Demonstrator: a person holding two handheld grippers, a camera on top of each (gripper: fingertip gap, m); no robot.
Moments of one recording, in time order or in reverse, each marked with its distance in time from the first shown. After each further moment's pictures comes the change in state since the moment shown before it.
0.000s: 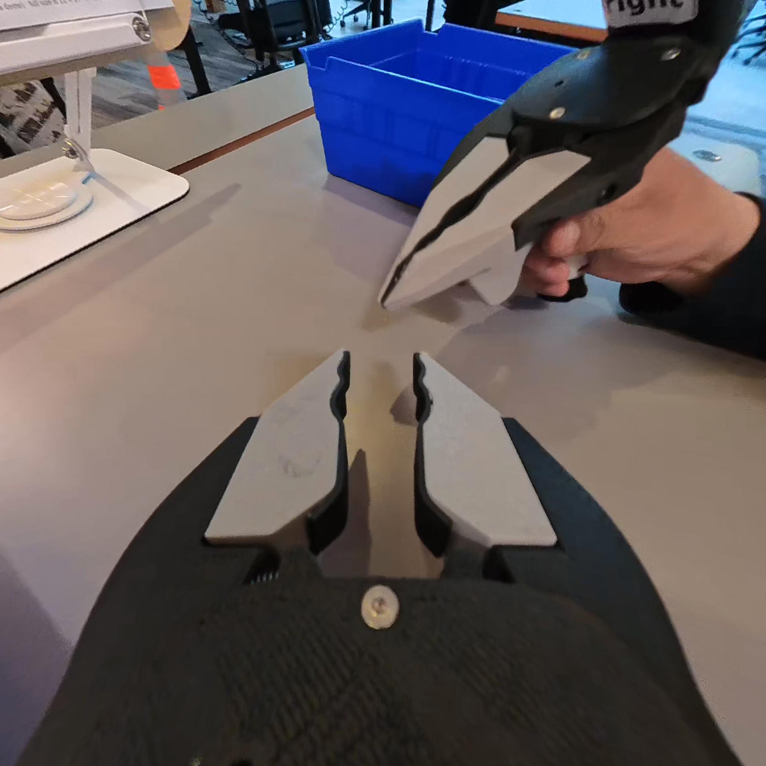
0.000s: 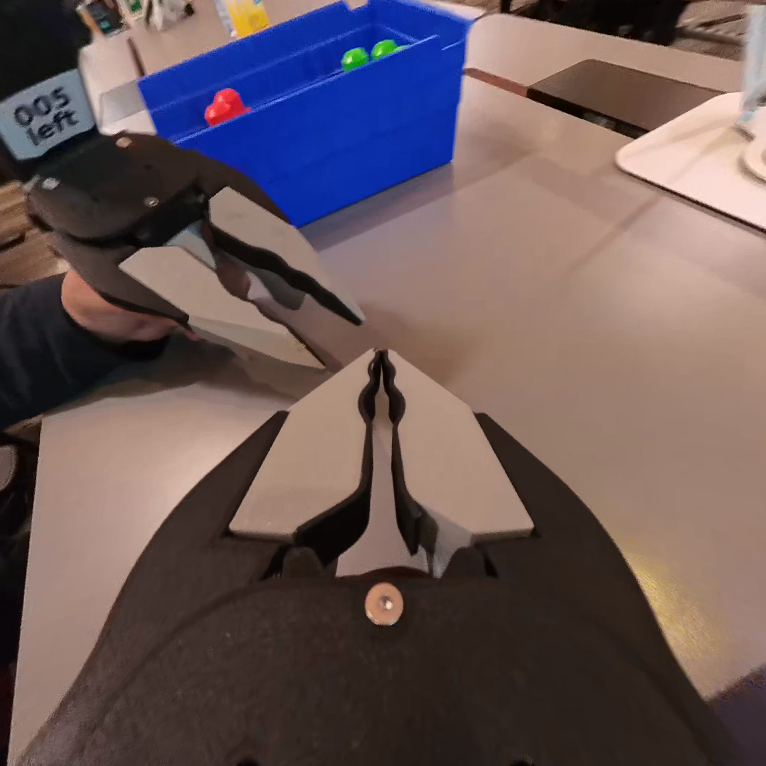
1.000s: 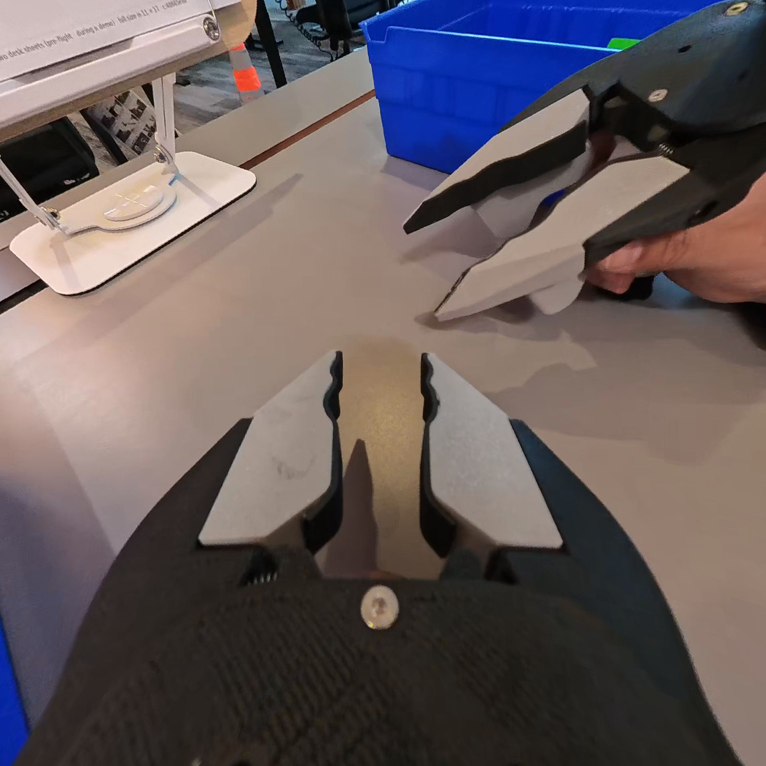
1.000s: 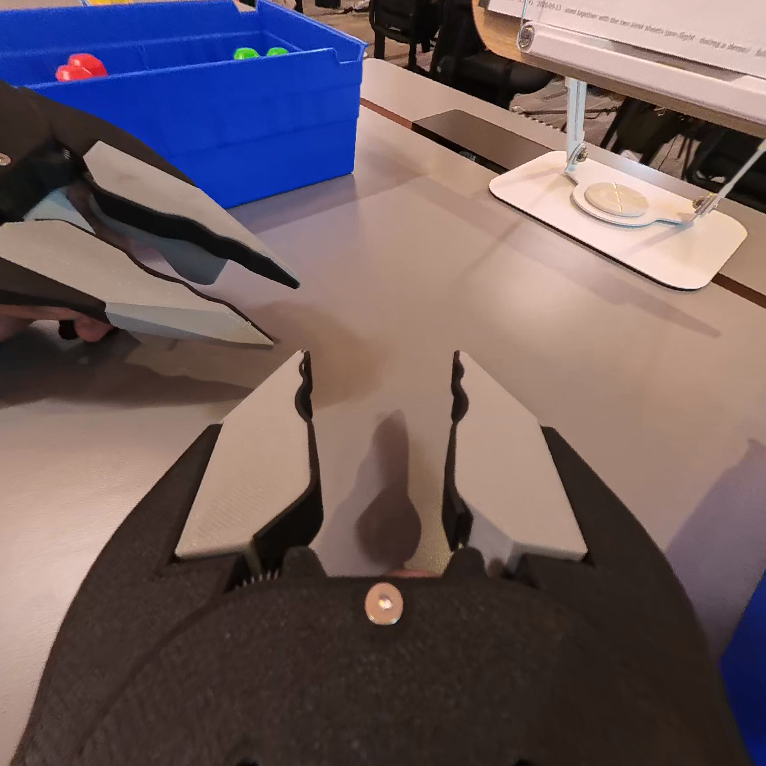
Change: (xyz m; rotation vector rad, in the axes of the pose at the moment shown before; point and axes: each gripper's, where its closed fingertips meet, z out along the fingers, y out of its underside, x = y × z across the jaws) left arm -0.019 0.008 0.002 -0.035 -0.180 0.074; right arm 0.033 0.010 -0.006 0.061 0.280 -0.116
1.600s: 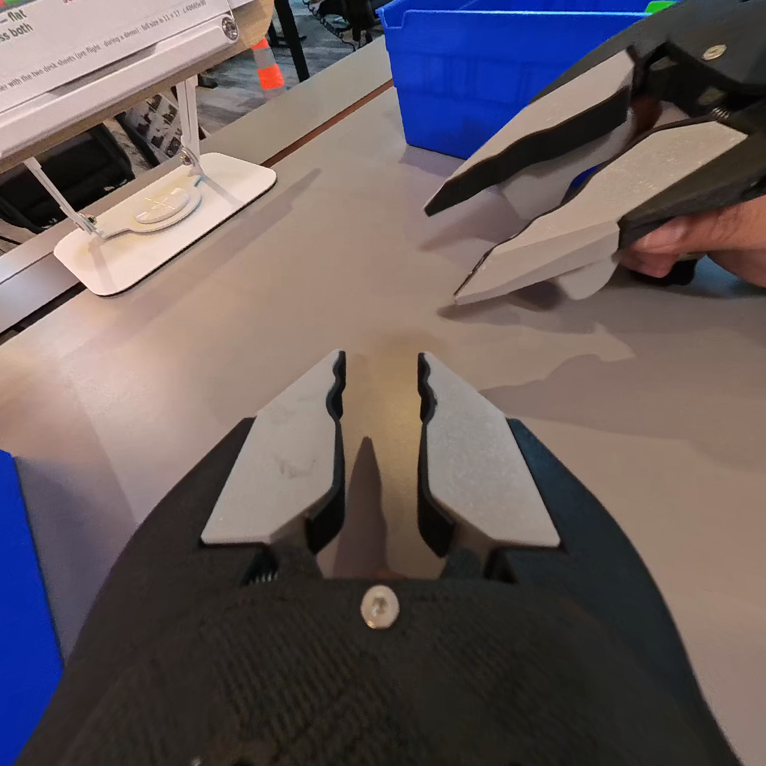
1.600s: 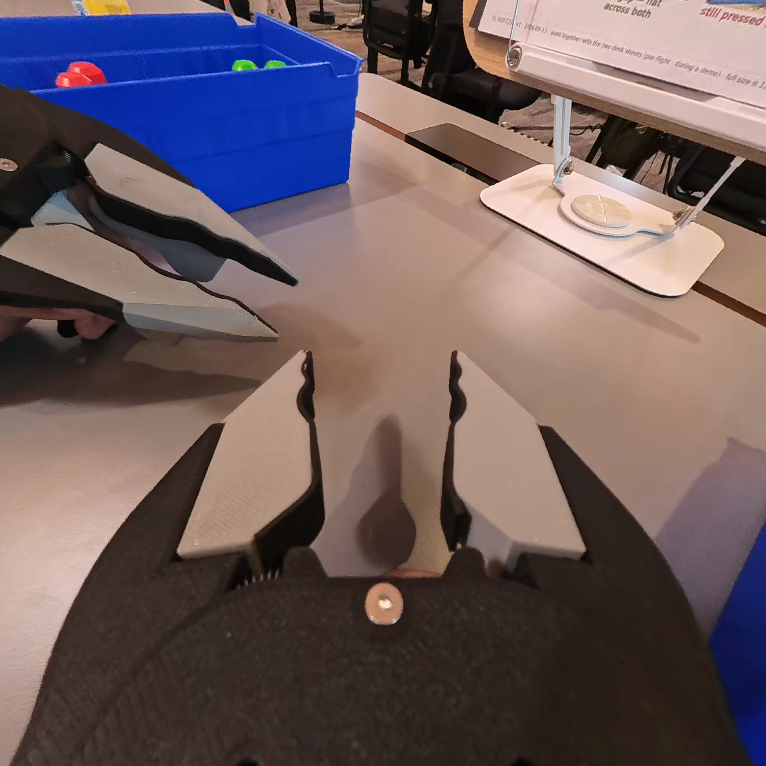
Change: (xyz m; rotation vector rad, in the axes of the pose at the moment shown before) left arm -0.006 0.003 0.000 -0.018 -0.063 0.045; right arm 0.002 -0.002 -0.004 0.025 0.022 -0.013
